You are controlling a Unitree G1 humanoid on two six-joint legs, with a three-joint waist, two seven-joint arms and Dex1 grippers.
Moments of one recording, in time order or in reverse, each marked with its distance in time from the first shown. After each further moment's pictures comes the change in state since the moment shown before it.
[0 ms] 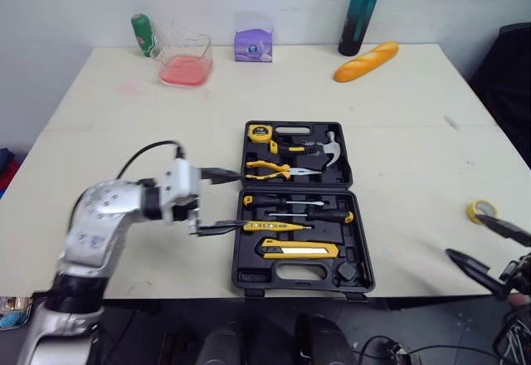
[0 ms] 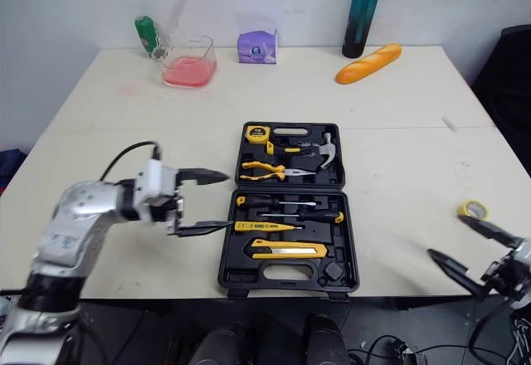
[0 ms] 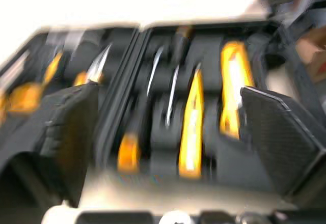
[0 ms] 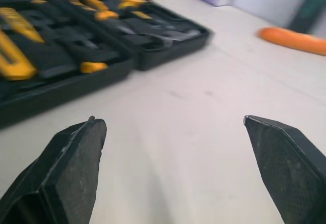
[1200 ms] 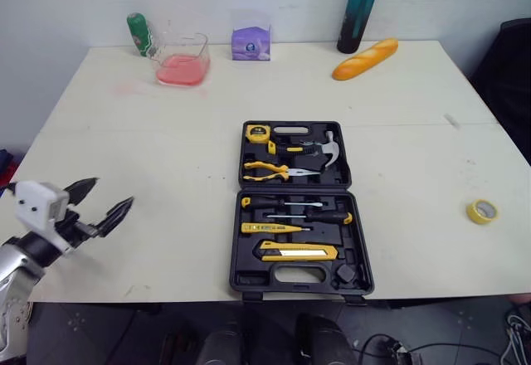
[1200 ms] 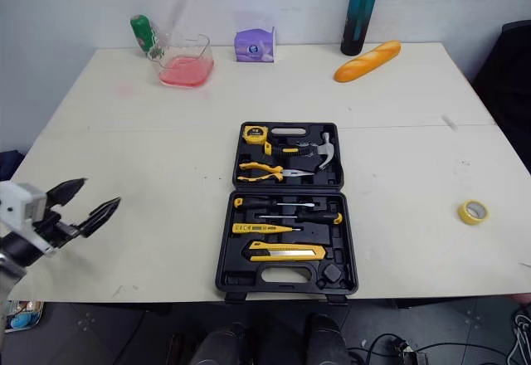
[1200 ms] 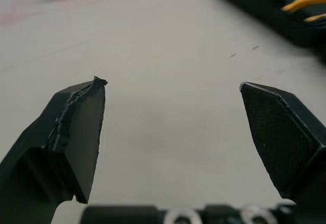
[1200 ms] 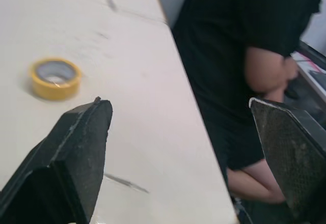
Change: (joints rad) left arm 0.321 -0.038 0.409 -0.101 -0.116 0.118 0.391; right arm 0.182 -0.002 -0.229 0.040 -0.063 0.102 -0.484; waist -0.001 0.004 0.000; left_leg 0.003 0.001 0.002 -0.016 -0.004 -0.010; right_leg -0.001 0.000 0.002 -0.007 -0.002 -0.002
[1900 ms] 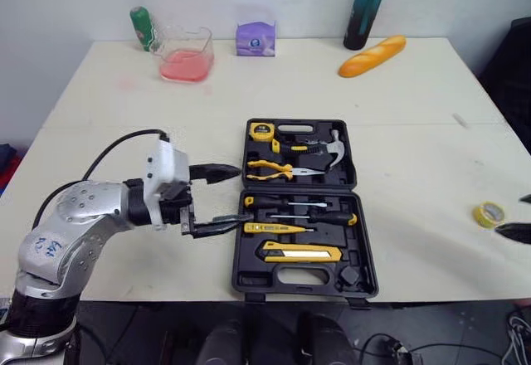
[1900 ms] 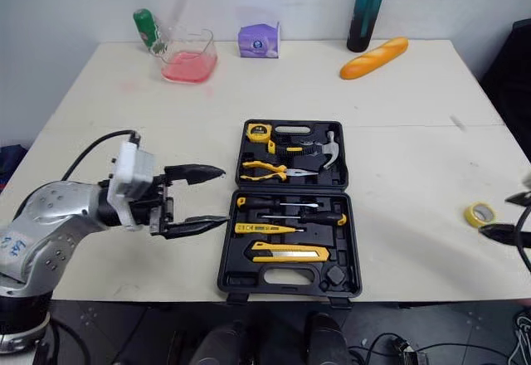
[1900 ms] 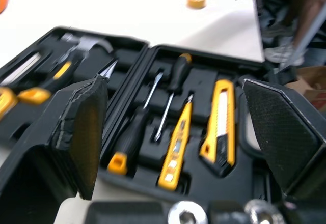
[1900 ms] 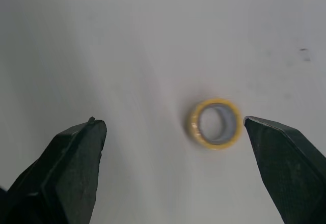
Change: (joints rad) left arm -0.405 0.076 -0.452 -0.243 -0.208 0.276 -0.232; right arm -0.256 -0.732 0.463 -0.092 -0.085 0.692 0.479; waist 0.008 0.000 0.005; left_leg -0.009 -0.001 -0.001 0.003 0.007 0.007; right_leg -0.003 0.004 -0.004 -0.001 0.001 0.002
